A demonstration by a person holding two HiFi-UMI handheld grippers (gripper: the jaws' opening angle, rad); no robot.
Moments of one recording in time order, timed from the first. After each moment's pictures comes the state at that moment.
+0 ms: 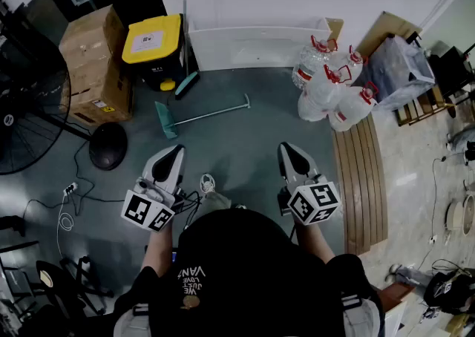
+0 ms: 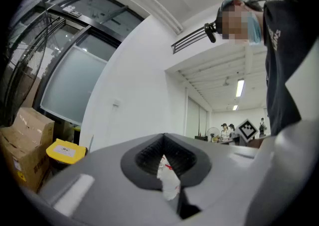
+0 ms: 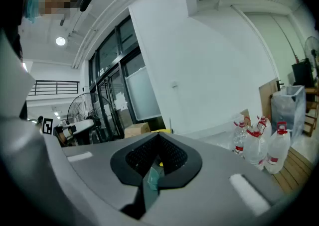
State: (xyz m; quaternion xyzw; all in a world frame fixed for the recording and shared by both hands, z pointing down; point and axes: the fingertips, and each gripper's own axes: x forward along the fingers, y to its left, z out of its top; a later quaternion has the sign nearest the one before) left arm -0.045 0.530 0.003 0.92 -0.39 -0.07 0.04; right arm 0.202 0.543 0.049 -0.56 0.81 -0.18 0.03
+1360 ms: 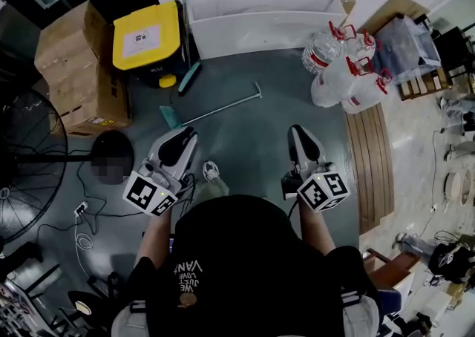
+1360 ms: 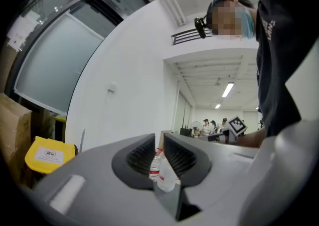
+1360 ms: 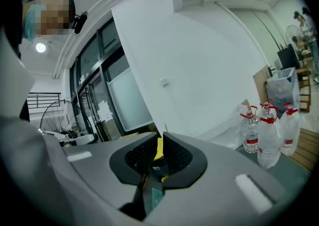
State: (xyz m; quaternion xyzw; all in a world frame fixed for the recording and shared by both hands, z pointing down) left arm -0.128 0.303 0.044 0.96 -0.27 -0.03 0.07; right arm 0.107 0.342 0.071 -0.61 0.76 -0.21 0.09
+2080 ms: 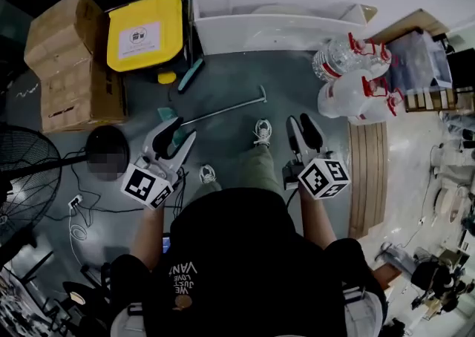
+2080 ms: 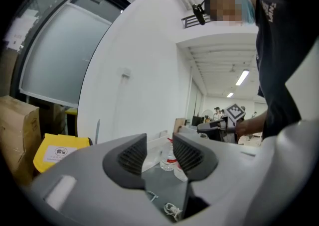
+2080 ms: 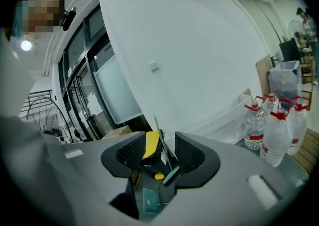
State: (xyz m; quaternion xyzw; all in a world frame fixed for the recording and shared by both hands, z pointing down) left arm -0.128 0.163 0.113 0.94 -0.31 0.04 0.10; right arm 0.138 0.180 0.131 -0.61 0.74 -0.27 0.05
